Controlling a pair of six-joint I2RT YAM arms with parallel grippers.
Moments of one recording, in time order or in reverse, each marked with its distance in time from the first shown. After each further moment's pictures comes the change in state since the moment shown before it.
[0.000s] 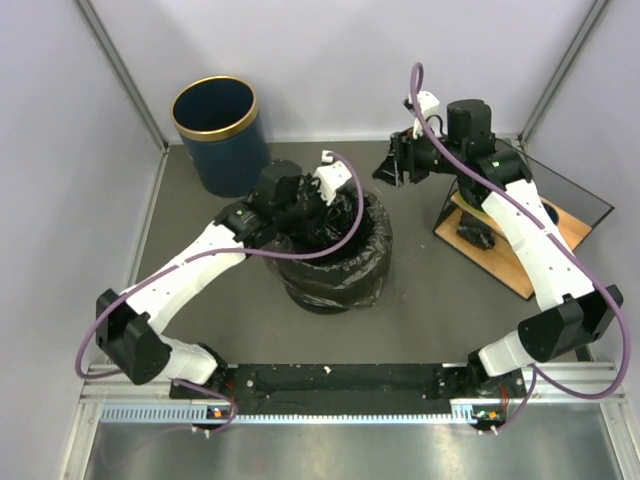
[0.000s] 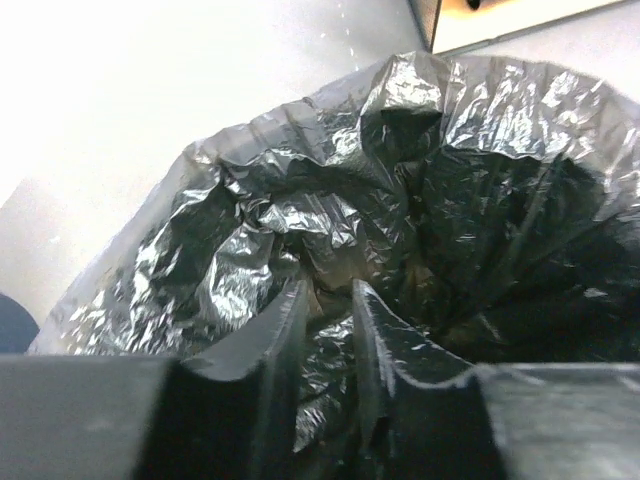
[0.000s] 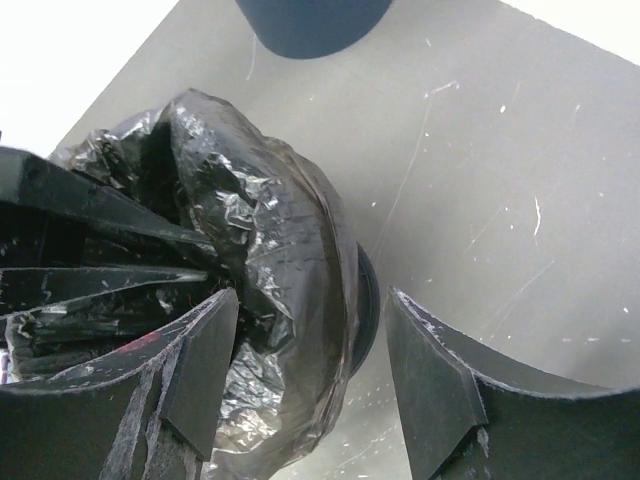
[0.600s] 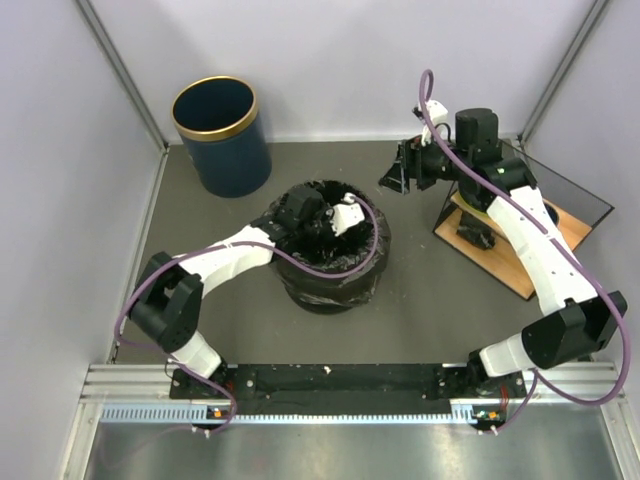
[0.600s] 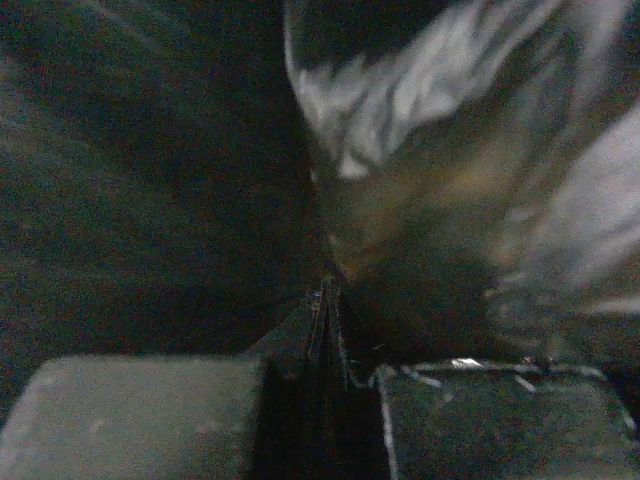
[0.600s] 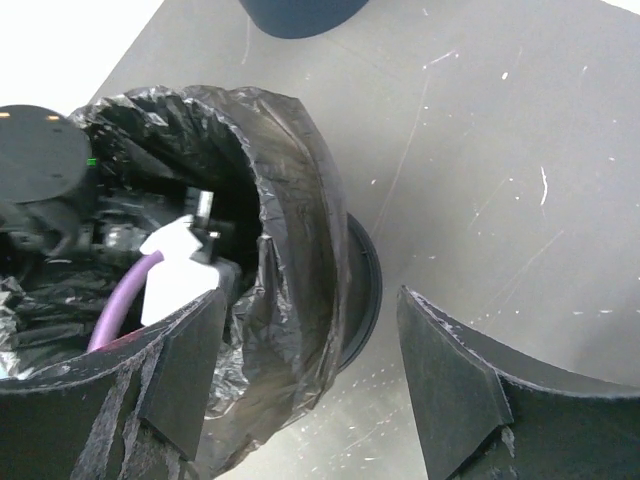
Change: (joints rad) left arm 0.002 0.220 -0.194 0.192 -0.031 0.307; right arm -0.053 -0.038 -0.107 0.027 -0.042 0.021
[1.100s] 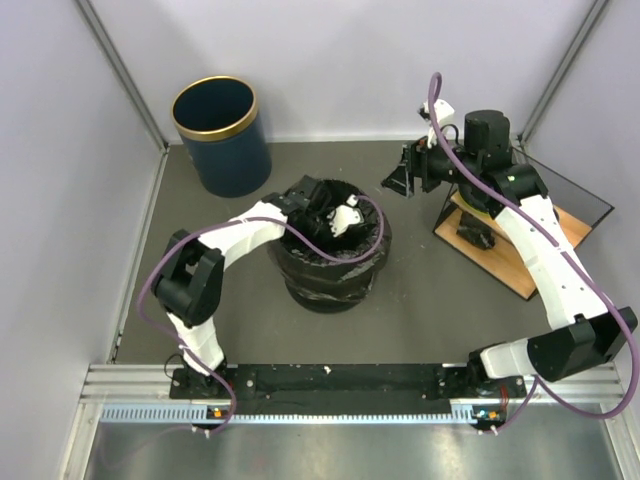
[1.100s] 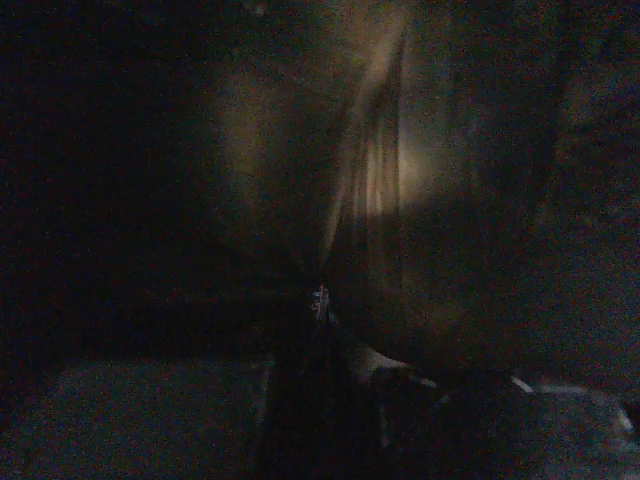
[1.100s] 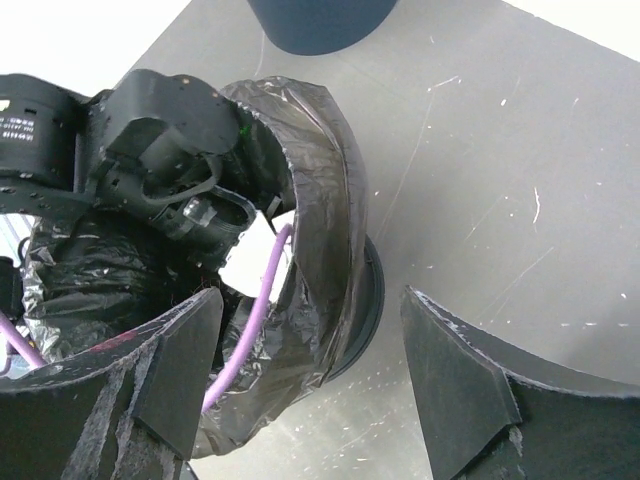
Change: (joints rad) left arm 0.051 0.182 0.205 -0.389 0.159 0.044; right arm -0.005 -0.070 -0.021 0.003 -0.024 -0.028
